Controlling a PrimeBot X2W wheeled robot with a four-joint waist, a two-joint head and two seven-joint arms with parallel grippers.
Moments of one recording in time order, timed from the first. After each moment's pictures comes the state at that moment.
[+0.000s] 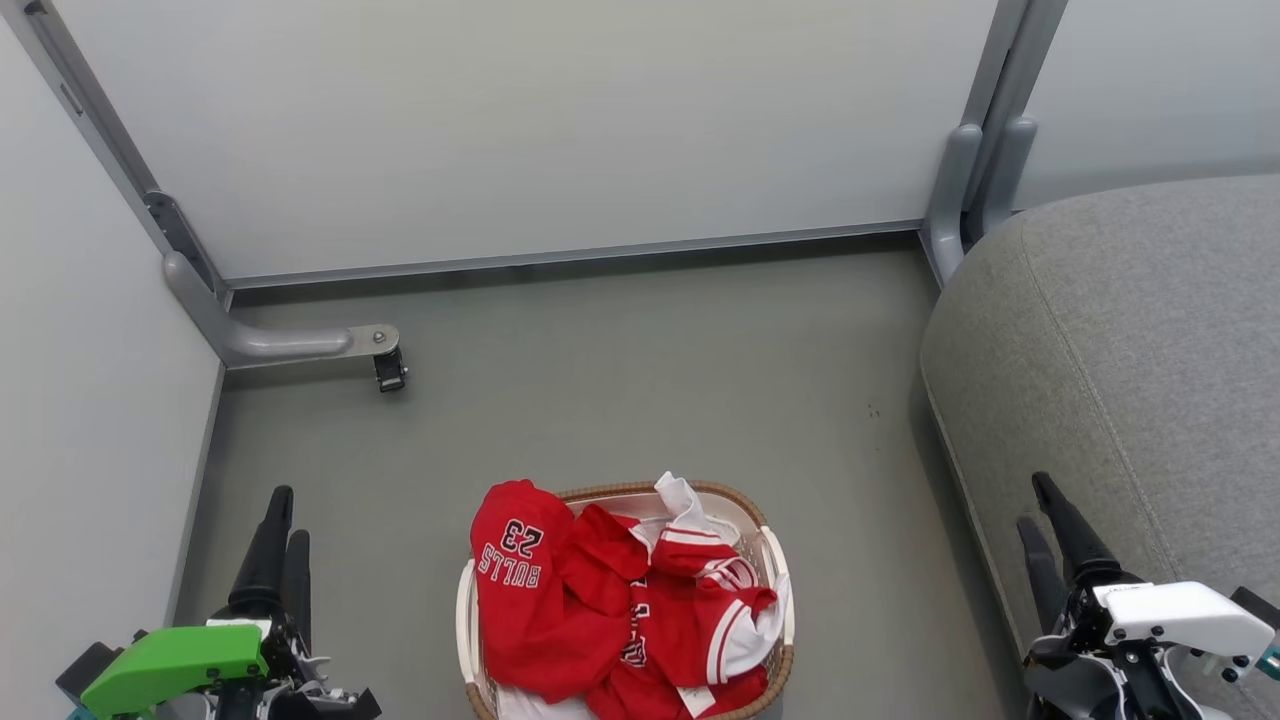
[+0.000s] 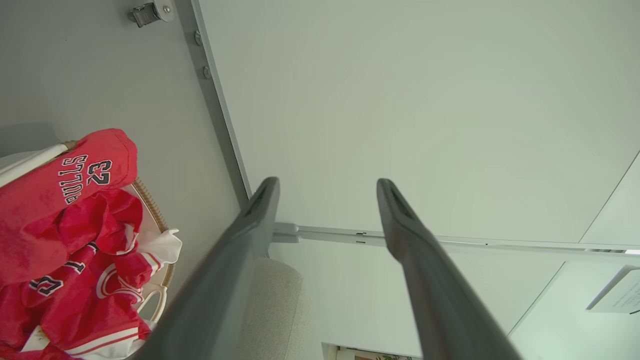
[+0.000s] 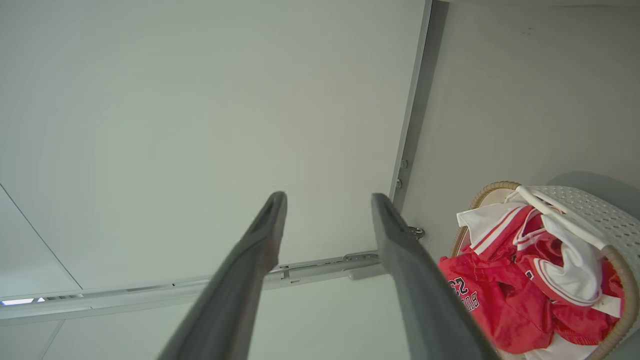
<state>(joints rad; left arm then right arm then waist) -0.06 0.04 0.09 0.28 -1.61 -0.13 0.10 -0.07 -0.03 -0.10 0.29 1.61 0.13 0.10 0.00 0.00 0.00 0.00</state>
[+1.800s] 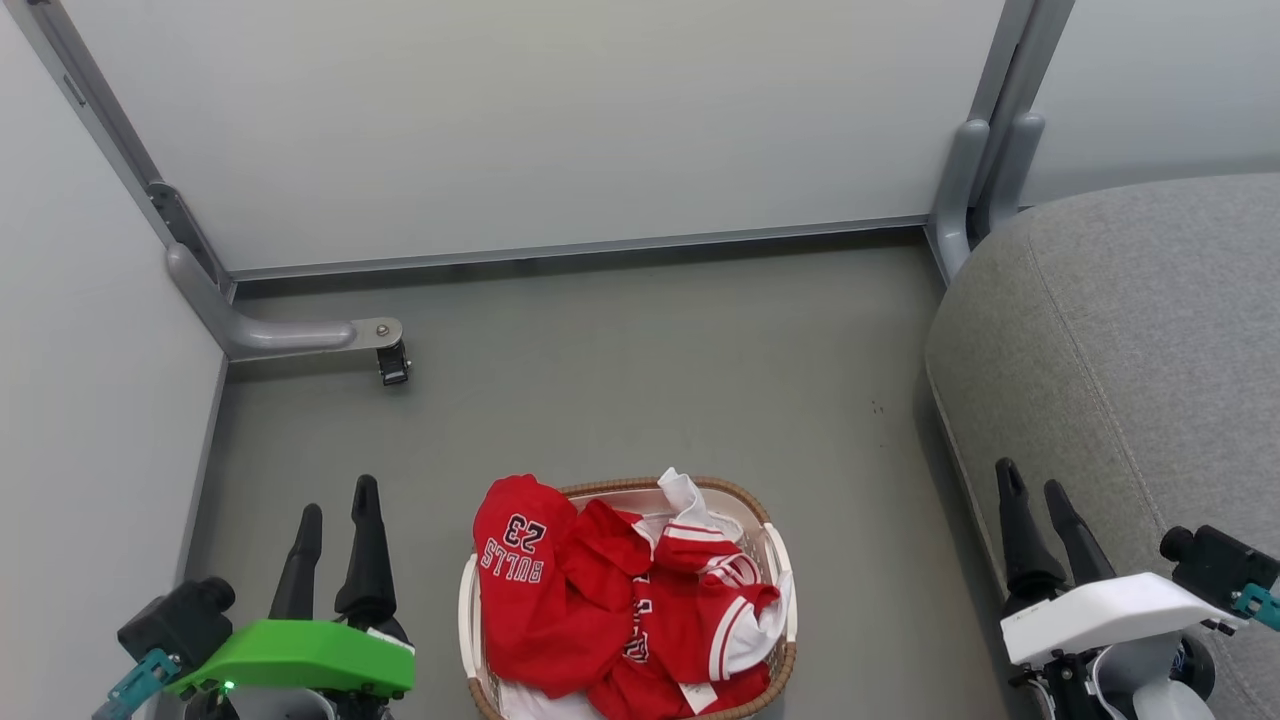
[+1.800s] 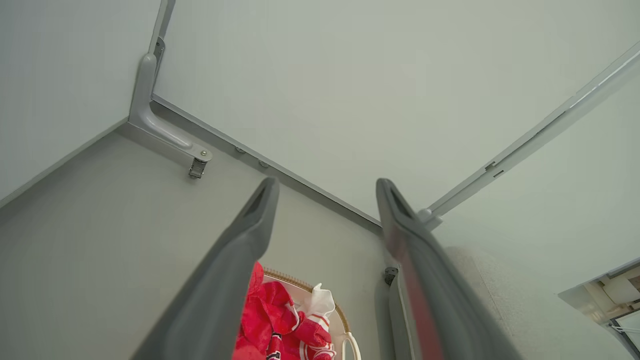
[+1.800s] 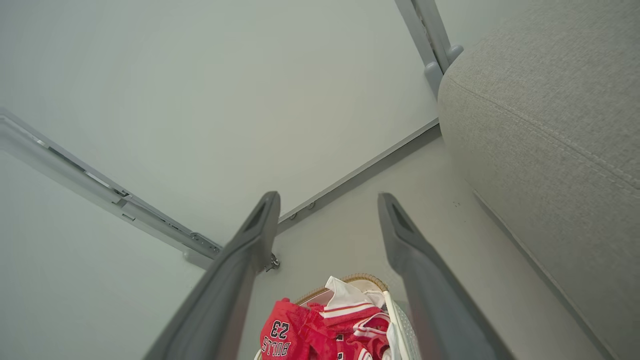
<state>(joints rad) 0.00 0.04 -0.07 0.14 -0.74 -0.07 -0.11 -0.03 -0.04 -0.02 0.18 0.72 0.13 -0.11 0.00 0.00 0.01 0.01</state>
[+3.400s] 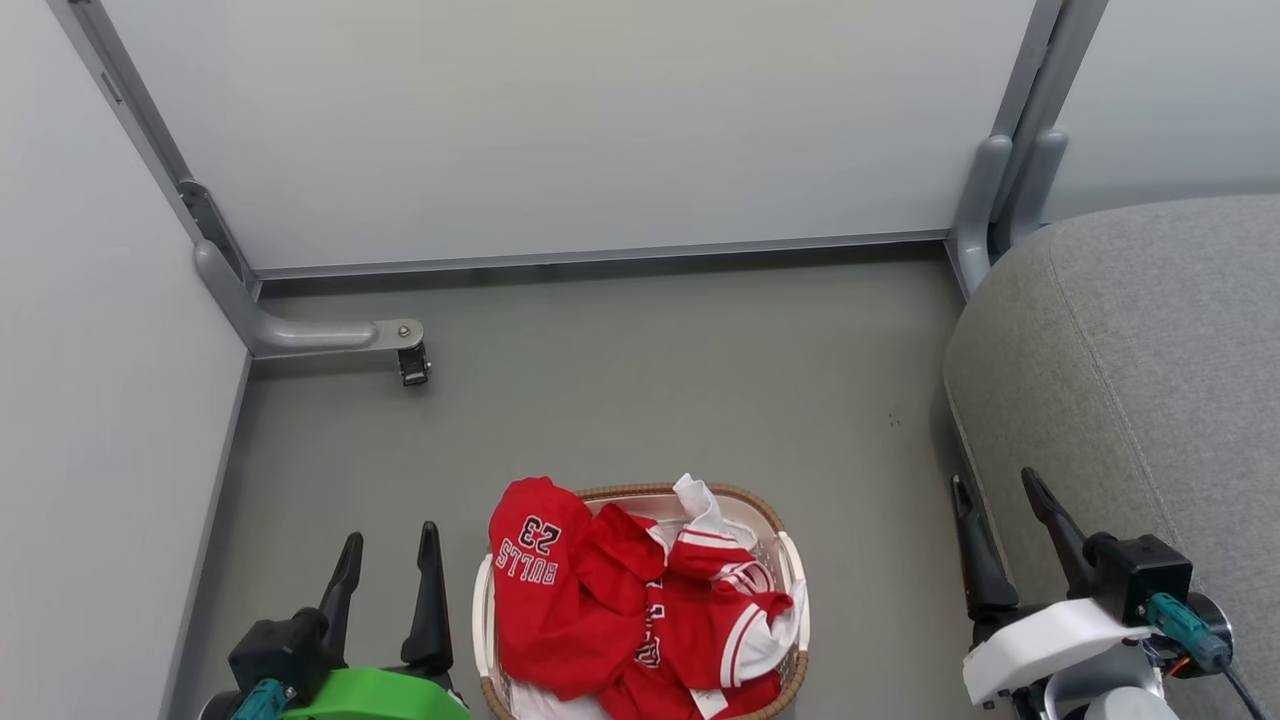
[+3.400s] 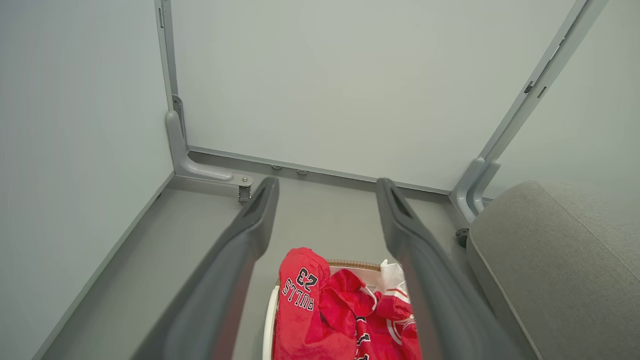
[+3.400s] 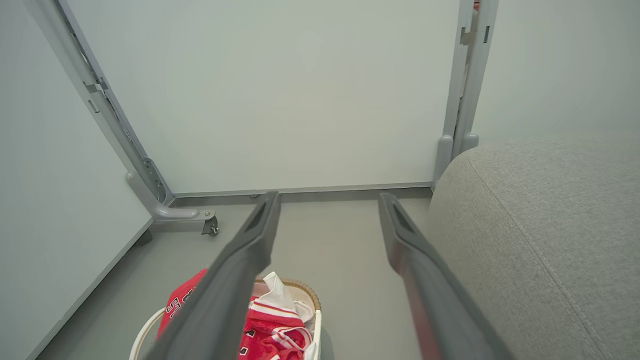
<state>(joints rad) 0.04 0.05 -0.16 0.21 -0.36 -0.05 -0.23 -0.02 -0.05 0.02 0.20 0.21 0.13 -0.23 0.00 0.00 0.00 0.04</state>
